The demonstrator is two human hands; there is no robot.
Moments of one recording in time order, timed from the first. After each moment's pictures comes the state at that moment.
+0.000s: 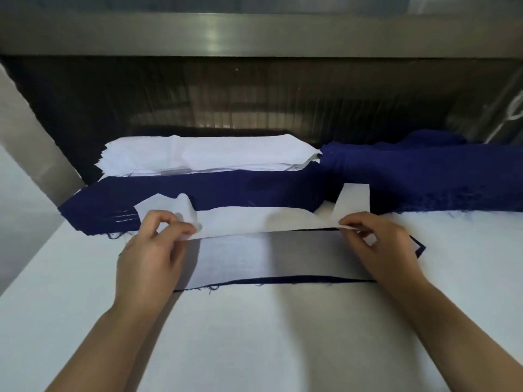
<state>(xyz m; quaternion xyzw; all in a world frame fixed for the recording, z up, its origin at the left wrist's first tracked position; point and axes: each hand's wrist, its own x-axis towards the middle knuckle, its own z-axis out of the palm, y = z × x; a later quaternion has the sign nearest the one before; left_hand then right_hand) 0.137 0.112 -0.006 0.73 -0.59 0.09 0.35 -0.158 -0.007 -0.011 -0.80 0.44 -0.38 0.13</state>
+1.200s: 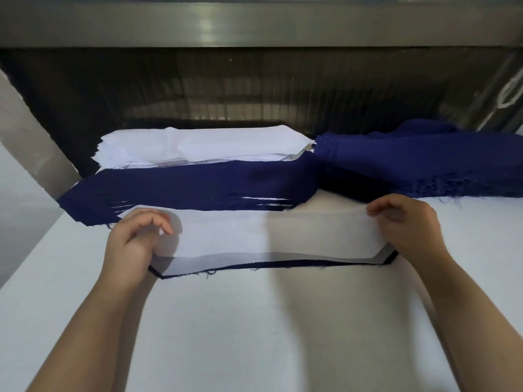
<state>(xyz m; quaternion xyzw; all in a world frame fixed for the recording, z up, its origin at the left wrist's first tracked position) 0.163 0.113 -0.011 0.65 -0.48 -0.16 0.56 -0.193 -0.018 0.001 -0.71 0.56 -0.38 0.20</state>
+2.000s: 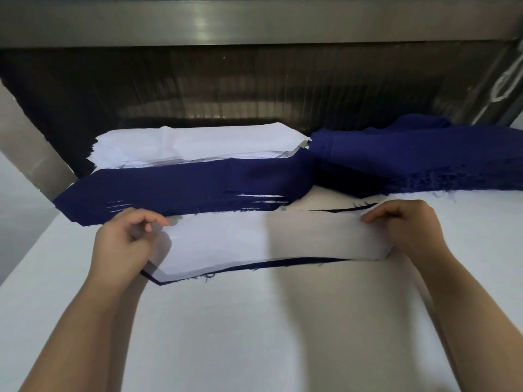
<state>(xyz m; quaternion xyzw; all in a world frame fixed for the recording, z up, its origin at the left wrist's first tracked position) 0.164 0.115 -0.006 0.72 -0.49 -0.10 0.49 -0.201 -0.021 -0.005 -0.66 0.62 -0.35 0.23</state>
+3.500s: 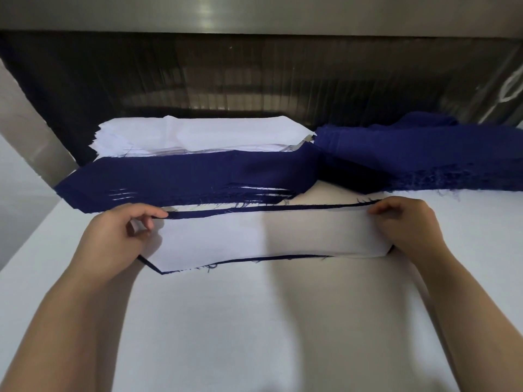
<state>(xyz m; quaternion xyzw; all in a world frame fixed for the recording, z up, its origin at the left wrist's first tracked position) 0.185 0.128 0.001 0.73 -0.57 -0.09 0.36 -0.193 -0.014 -0.002 -0.65 0.65 -0.32 0.22</state>
